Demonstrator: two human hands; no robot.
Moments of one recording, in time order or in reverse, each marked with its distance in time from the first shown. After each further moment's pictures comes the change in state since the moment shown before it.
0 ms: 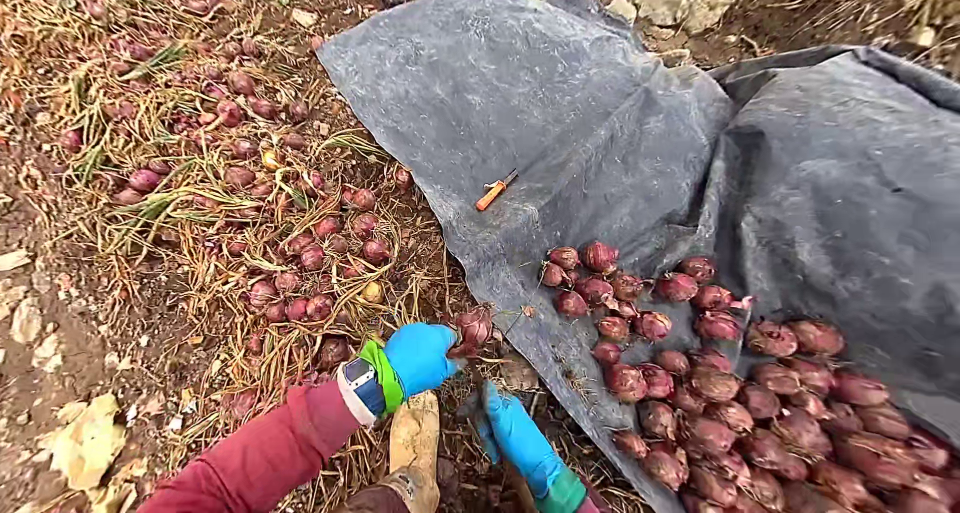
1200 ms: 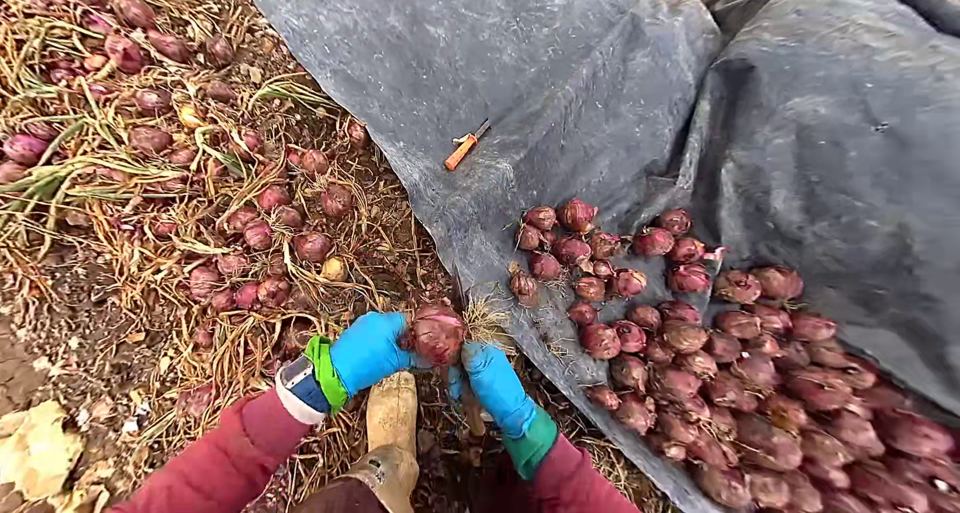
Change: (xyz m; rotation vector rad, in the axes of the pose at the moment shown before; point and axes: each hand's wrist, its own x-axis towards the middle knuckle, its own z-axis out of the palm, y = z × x) left_hand 0.010 -0.028 0.014 -0.237 0.038 0.034; right_hand 0.018 -0.042 -0.013 0.169 0.094 -0.229
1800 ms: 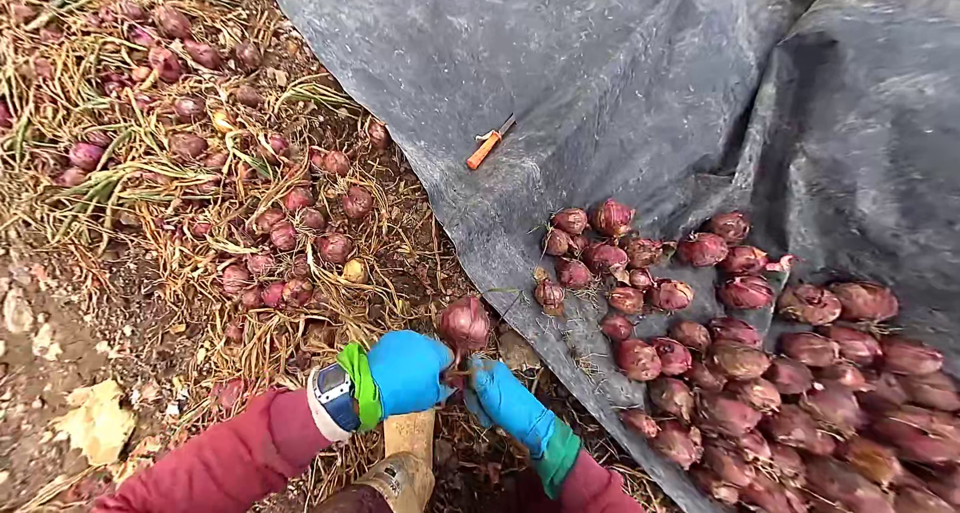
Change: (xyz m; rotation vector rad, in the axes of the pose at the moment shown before) left_hand 0.006 0.038 -0.001 0.355 -0.264 0.032; right_hand 0.019 0.032 -0.017 -0.269 -0.268 0.181
